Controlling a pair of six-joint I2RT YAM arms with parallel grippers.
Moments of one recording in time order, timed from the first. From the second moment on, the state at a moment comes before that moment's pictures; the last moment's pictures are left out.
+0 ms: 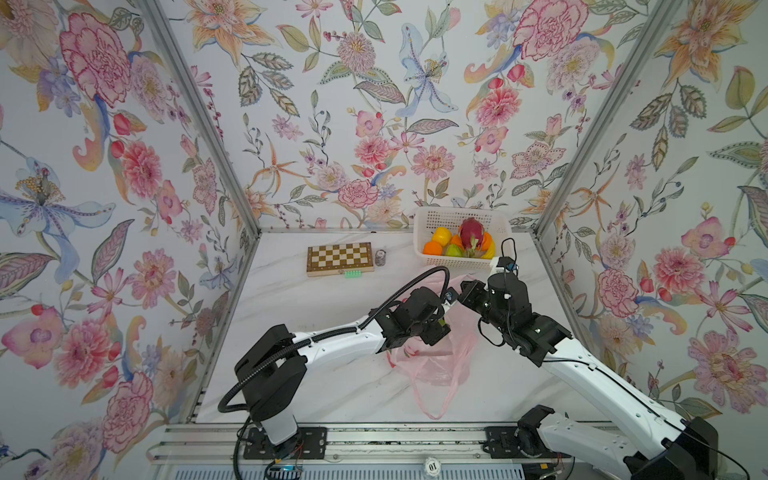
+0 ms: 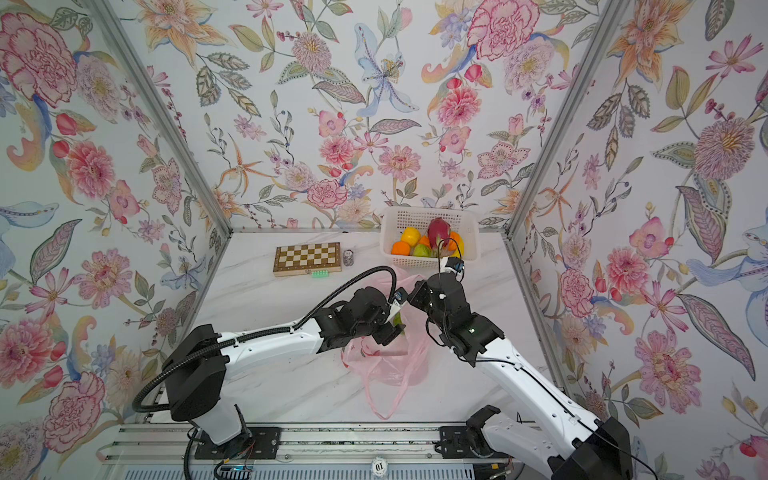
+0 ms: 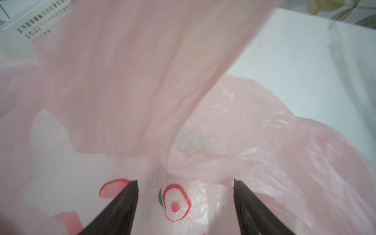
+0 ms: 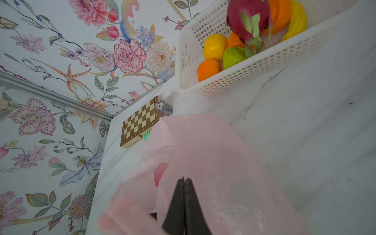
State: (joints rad) left arm -1.00 1.73 1.20 -0.17 -0.11 0.10; right arm 0.58 1.08 0.89 -0.30 0.20 0.87
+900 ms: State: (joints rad) left arm -0.85 1.98 1.31 -0.06 0.29 0.18; right arm 0.29 1.35 0.87 -0.54 -0.05 0.63
